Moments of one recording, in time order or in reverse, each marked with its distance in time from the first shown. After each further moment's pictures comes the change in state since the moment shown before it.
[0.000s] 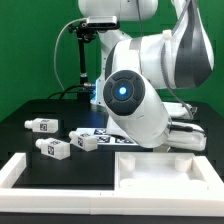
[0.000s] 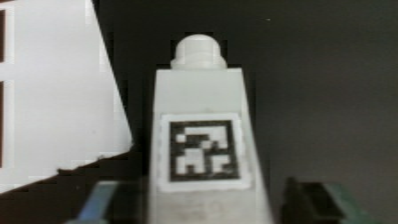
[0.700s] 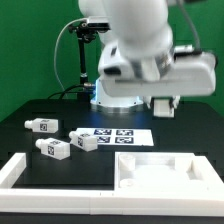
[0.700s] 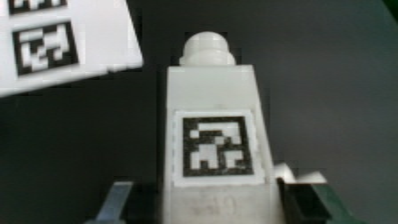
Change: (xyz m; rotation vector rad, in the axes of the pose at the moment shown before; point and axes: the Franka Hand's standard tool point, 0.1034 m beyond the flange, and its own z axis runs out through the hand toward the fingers) arm -0.041 -0.031 -0.140 0.015 0.476 -0.144
